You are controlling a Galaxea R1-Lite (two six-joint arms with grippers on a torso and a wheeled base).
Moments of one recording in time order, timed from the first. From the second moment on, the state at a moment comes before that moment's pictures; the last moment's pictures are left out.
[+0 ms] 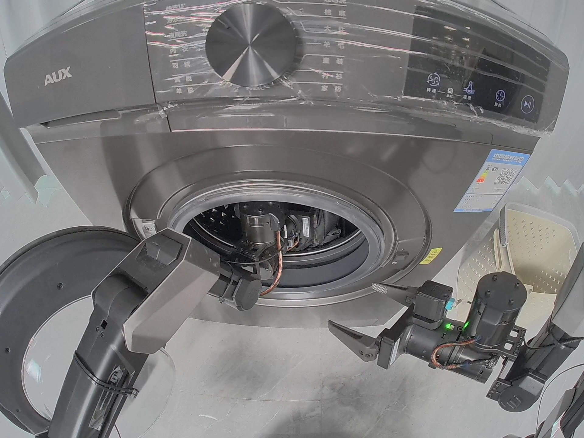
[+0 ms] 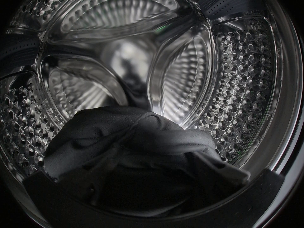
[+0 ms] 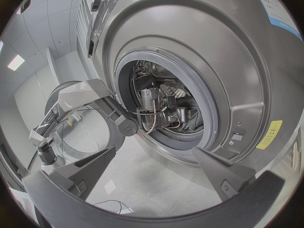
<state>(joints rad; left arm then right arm) -0.53 2.64 -1.73 -0.98 0.18 -0.05 0.74 1.89 -0.31 -1.46 0.04 0.04</state>
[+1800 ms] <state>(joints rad) -0.78 1.87 -0.41 -1.48 0.18 -0.06 0.73 1.66 -0.21 -1.45 -0.04 0.08</state>
